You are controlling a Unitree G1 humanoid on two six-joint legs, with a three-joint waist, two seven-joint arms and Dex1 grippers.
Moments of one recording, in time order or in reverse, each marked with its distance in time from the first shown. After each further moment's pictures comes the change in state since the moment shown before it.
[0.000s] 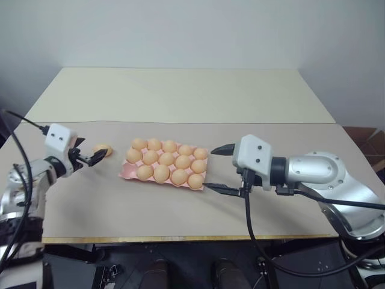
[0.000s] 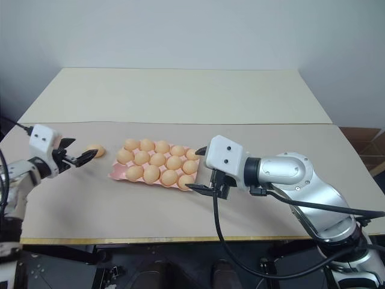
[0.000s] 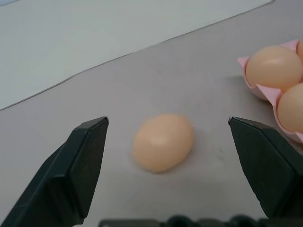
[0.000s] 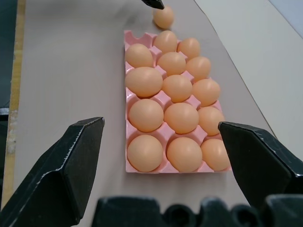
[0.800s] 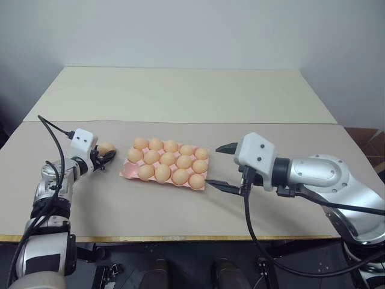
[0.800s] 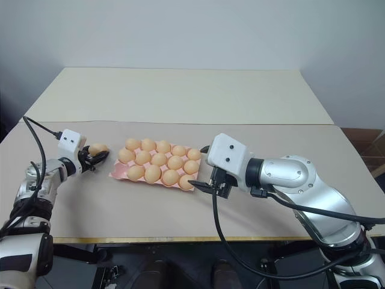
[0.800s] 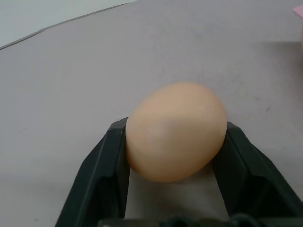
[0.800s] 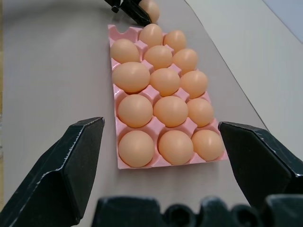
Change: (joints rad) left arm -0.196 -0.101 -0.086 0.425 0.135 -0.174 0.057; right arm 0.008 -0.005 -0.020 -0.037 0.021 0.069 -0.082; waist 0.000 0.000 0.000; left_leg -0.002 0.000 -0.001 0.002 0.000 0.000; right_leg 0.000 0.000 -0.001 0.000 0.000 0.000
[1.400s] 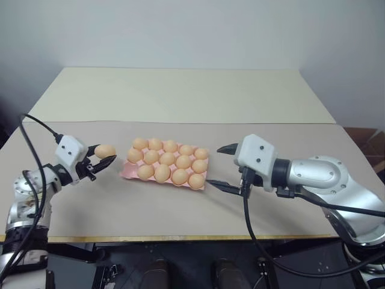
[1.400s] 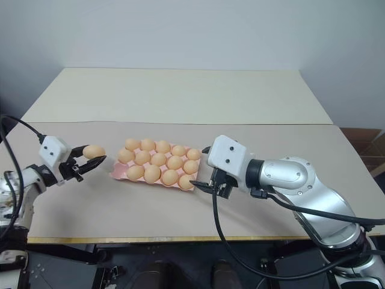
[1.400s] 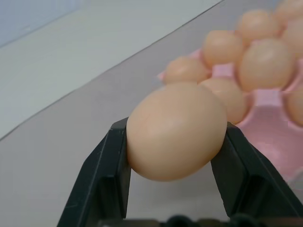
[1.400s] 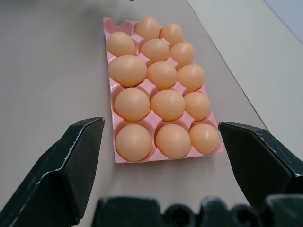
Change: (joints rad) left arm 0.359 0.109 0.122 -0.519 -0.227 -0.124 -0.326; right arm 0.013 -0.002 0.010 0.001 -0.030 -0.010 -0.005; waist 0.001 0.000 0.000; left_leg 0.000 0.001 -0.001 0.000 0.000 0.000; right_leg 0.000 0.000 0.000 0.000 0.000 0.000
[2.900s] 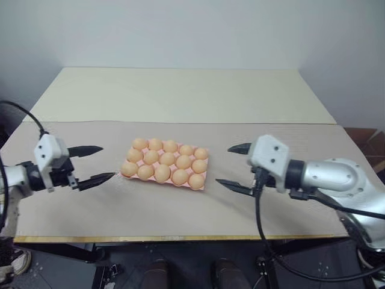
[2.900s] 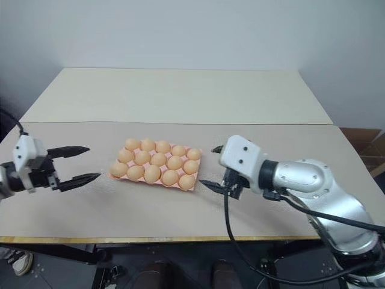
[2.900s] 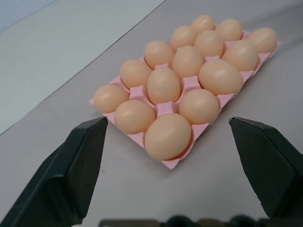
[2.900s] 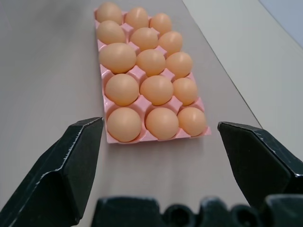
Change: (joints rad) left arm 0.168 0.191 0.119 -0.232 -0.141 0.160 -0.260; right arm 0.104 -0.121 -0.154 -0.004 0.071 -0.043 0.090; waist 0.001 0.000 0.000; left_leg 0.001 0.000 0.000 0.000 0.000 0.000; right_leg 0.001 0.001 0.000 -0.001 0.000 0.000
